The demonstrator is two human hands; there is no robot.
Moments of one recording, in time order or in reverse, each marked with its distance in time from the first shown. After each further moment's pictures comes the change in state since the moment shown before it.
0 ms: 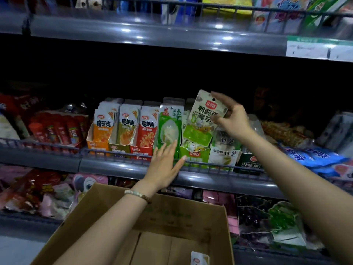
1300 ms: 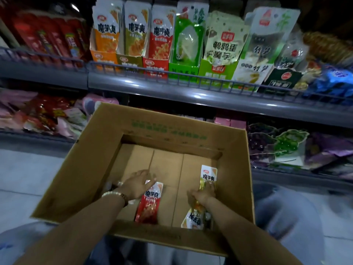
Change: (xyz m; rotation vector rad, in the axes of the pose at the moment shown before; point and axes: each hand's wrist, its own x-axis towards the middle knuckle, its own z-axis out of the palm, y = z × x) left_hand -0.225 -0.155 0.131 -0.034 -0.656 -0.455; right_hand -0.372 0.082 0.196 -0.239 -0.441 1.411
